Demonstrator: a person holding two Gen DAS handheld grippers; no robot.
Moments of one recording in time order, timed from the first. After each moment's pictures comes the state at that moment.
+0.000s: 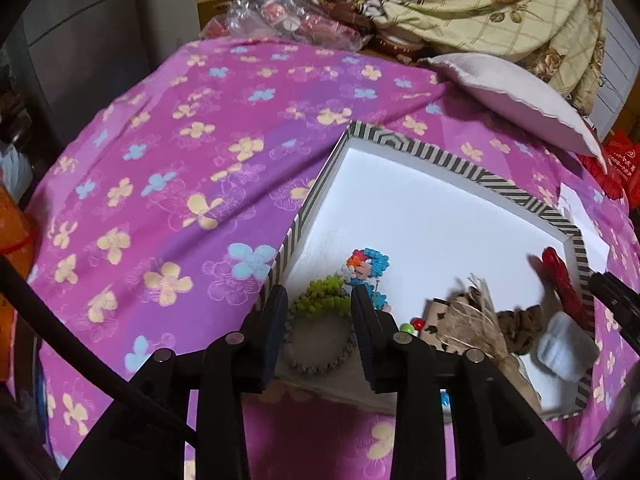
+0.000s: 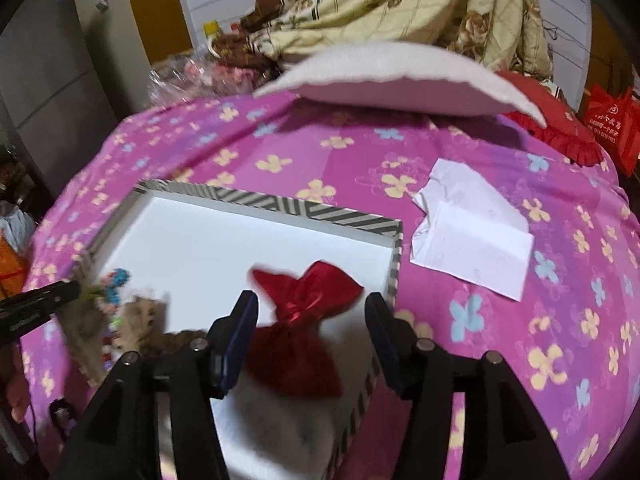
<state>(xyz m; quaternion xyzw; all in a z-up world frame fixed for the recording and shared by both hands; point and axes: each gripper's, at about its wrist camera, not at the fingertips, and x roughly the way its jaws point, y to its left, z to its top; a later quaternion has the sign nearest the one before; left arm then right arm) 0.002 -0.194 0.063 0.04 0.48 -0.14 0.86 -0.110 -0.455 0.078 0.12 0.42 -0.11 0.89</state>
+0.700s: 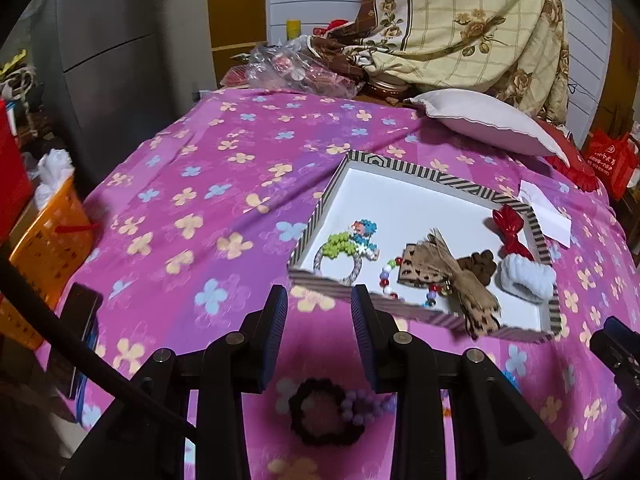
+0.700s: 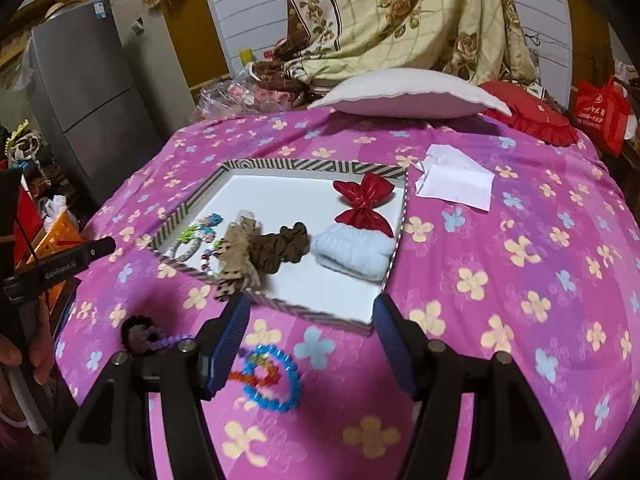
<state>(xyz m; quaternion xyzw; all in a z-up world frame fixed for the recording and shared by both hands) -0.112 -0.143 0.117 0.05 0.41 -0.14 0.90 -0.255 -0.371 0.113 0.13 0.37 -0.09 0.91</state>
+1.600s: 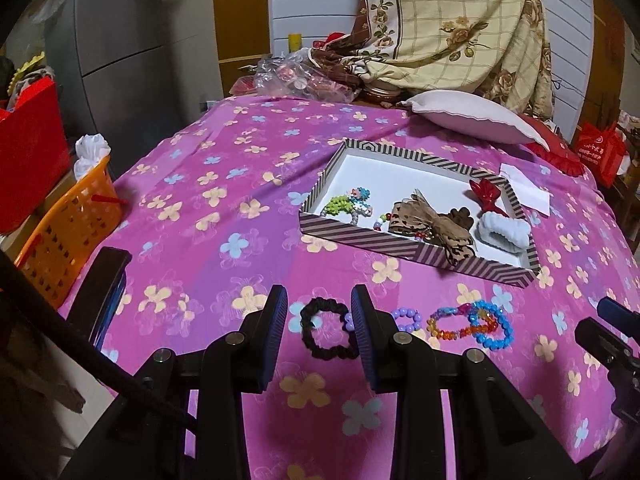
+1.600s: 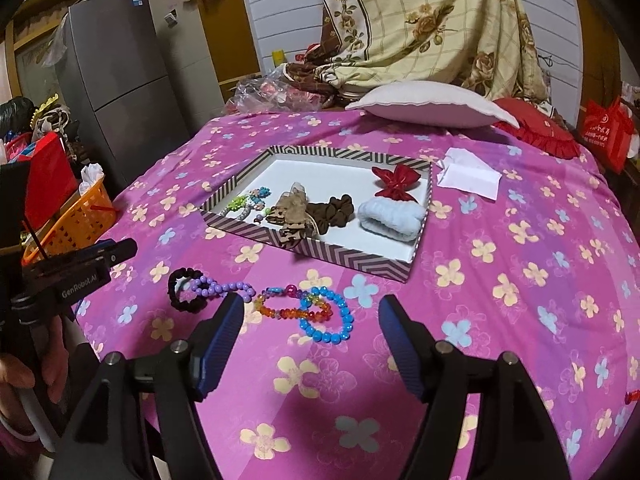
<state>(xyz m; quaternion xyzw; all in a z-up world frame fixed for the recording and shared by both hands) -0.199 -0.114 0.119 0.06 0.38 -0.15 0.91 -0.308 -0.309 0.122 0.10 0.37 -0.07 0.92</state>
